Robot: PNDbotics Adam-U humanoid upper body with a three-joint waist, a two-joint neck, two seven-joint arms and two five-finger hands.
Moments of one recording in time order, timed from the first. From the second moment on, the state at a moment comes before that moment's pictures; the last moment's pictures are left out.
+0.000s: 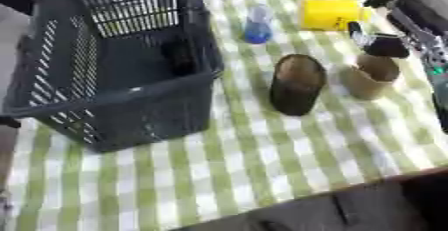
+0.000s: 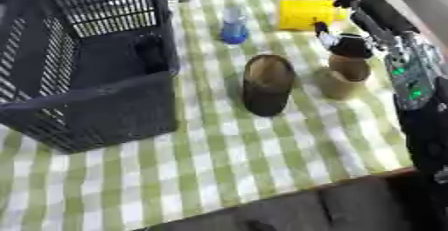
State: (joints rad) left arm -0.14 0.18 0.10 -1.68 0.00 -0.16 0.30; right arm -0.56 -0.52 -0.13 -1.28 0.80 -0.36 0.19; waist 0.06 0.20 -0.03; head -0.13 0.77
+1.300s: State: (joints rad) left arm -0.15 0.18 0.10 -1.68 0.00 -0.16 0.30; right arm -0.56 -0.52 -0.12 -1.25 0.97 -0.36 0.36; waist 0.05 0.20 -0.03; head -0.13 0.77
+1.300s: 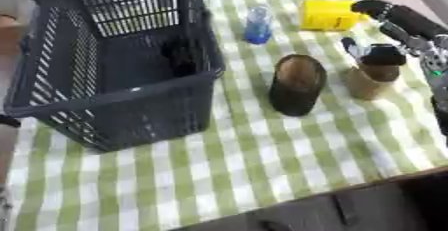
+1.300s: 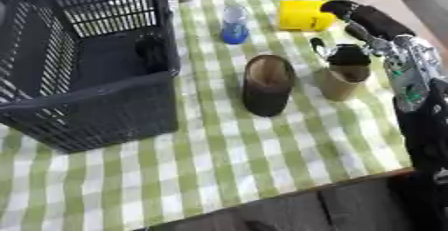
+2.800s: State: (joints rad) left arm -0.15 0.18 0.10 -1.68 -0.01 -0.16 0.30; right arm -0.56 -0.54 -0.15 -1.08 1.14 -0.34 0.43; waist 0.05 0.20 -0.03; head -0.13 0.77
